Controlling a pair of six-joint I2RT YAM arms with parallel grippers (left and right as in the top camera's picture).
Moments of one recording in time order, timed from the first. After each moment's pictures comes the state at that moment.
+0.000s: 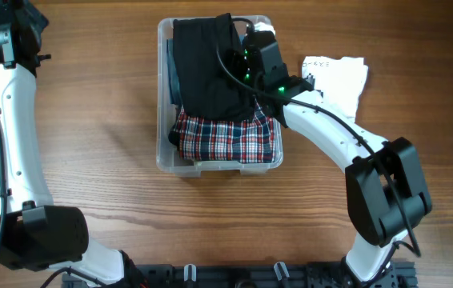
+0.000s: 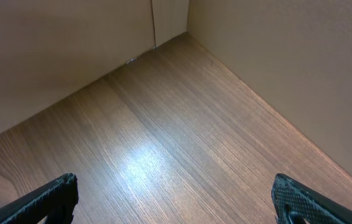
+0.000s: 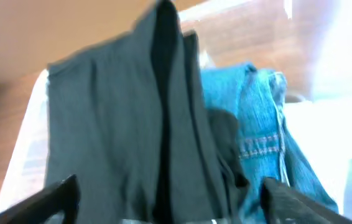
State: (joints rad) left arm 0.21 1.75 1.90 -0.88 -0.53 -0.47; right arm 0.50 1.92 1.36 -0.04 0.03 0.59
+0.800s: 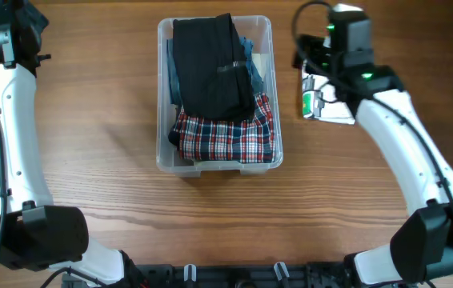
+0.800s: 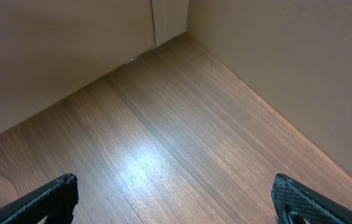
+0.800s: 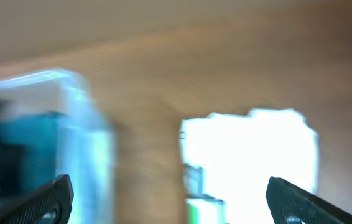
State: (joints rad) left arm 0.21 1.75 1.90 -0.88 -0.53 -0.47; right arm 0.18 1.64 1.37 -0.49 0.16 0.30
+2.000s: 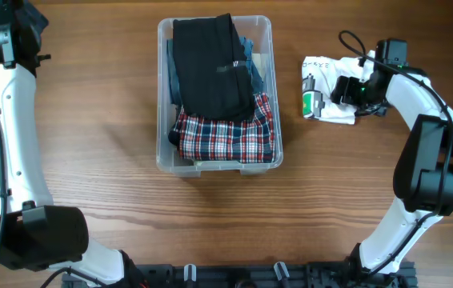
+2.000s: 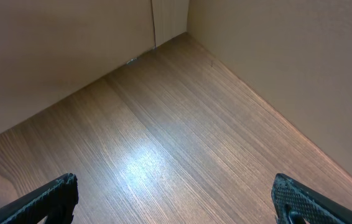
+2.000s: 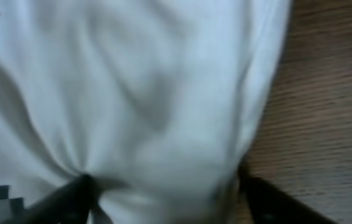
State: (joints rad) left arm 0.21 1.75 1.90 -0.88 -0.53 -0.47; right arm -0.15 2.04 1.37 -0.60 -0.13 0.10
